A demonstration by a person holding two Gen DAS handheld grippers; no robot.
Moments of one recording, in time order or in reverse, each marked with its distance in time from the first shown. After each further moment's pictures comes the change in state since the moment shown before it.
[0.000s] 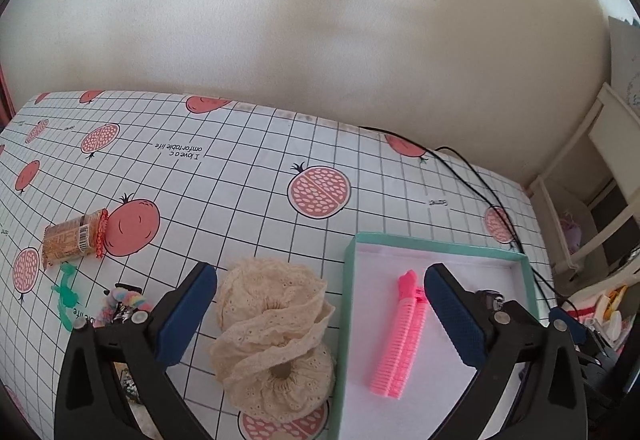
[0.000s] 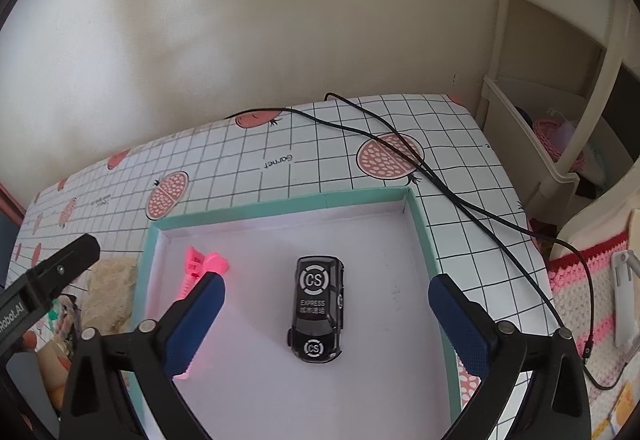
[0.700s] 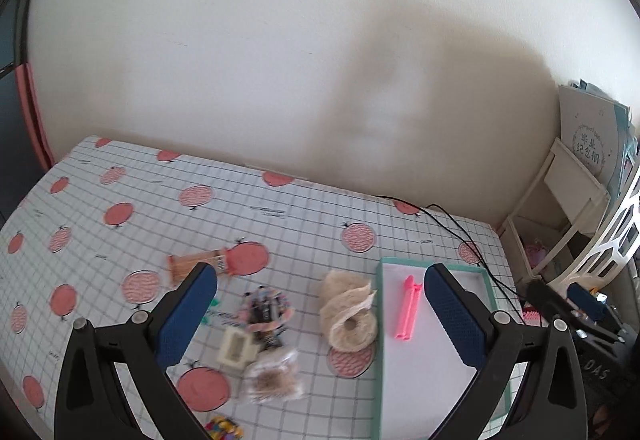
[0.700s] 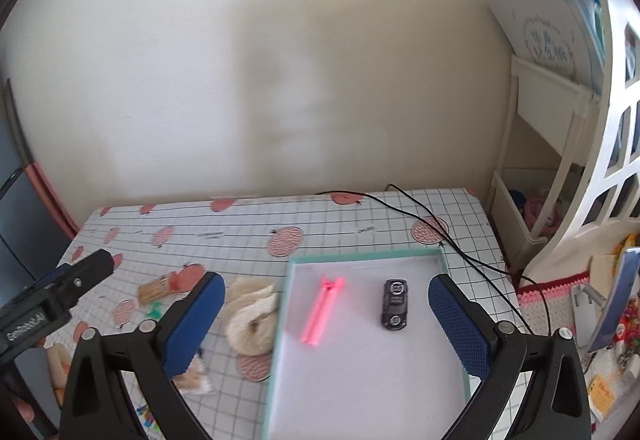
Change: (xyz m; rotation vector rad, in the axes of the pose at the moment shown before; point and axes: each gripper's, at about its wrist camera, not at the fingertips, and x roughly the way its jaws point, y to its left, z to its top) left arm -0.192 0.072 -0.013 -0.007 -0.212 0.041; right arm -0.189 0.082 -0.025 -0.103 -0.262 0.103
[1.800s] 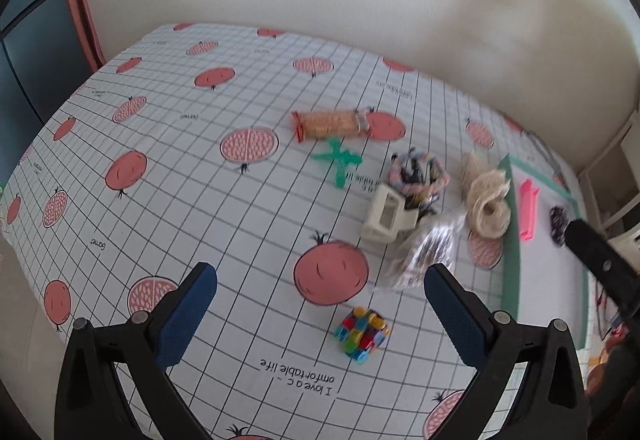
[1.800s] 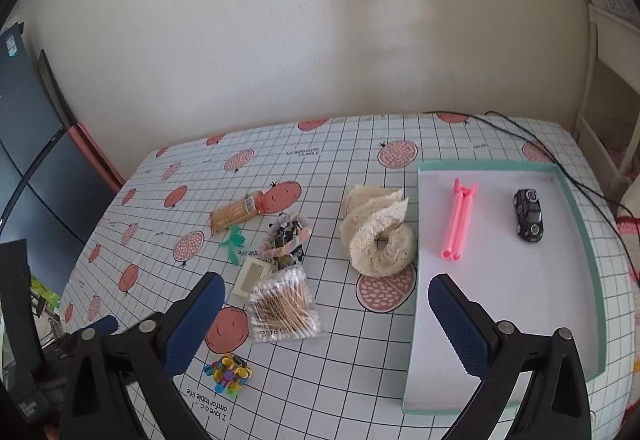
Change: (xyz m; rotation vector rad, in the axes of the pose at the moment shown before) left arm 0.025 0.122 -0.098 -0.078 0.314 0.158; right arm 0.053 0.098 -0.088 -0.002 0.199 0.182
